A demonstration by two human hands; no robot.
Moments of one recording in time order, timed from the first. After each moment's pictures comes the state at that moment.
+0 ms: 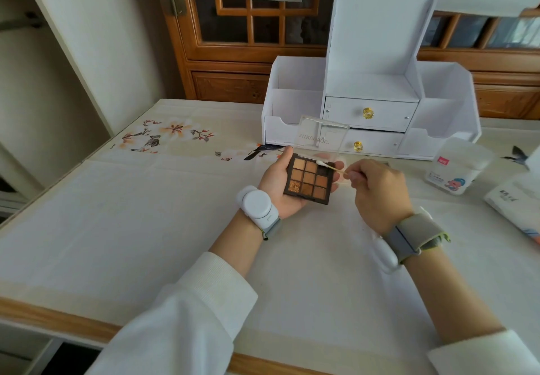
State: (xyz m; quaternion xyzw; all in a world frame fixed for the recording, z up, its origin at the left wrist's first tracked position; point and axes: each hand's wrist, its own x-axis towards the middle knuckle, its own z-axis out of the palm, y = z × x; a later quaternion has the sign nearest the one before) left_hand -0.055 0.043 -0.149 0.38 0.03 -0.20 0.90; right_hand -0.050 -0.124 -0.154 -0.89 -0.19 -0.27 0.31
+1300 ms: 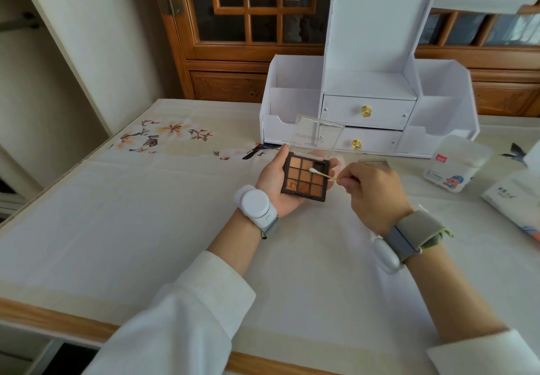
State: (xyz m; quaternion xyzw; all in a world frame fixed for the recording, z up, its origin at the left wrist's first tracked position) left_hand -0.052 0.044 -0.151 0.40 0.06 -0.18 0.90; right_hand -0.054 -0.124 -0.148 -0.91 -0.25 -0.23 0.25
